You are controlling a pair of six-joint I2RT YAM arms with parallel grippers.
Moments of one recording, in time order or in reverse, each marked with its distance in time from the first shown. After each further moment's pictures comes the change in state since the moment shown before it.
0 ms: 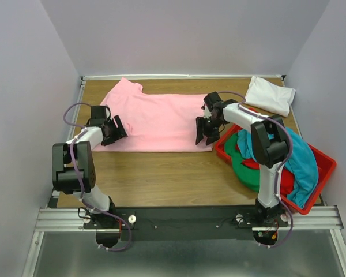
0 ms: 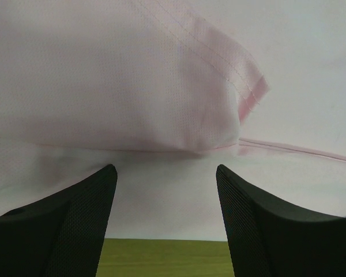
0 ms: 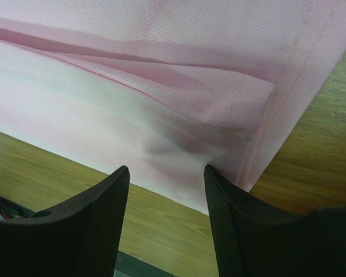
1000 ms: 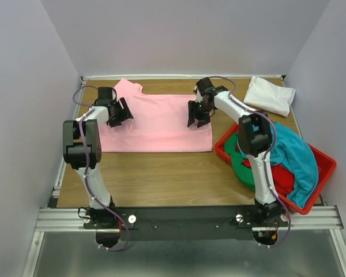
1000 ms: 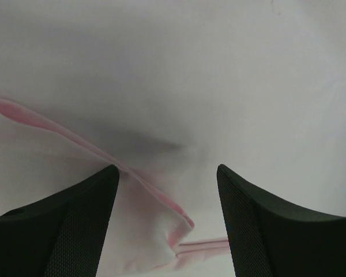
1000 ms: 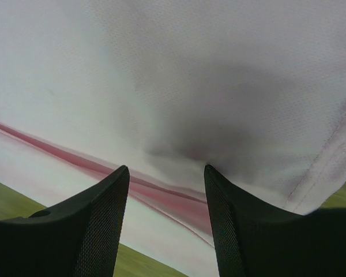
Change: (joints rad) left arm -0.045 0.327 0.430 -0.081 0.026 -0.059; right arm 0.004 0.306 0.502 -0.087 0.018 -0.021
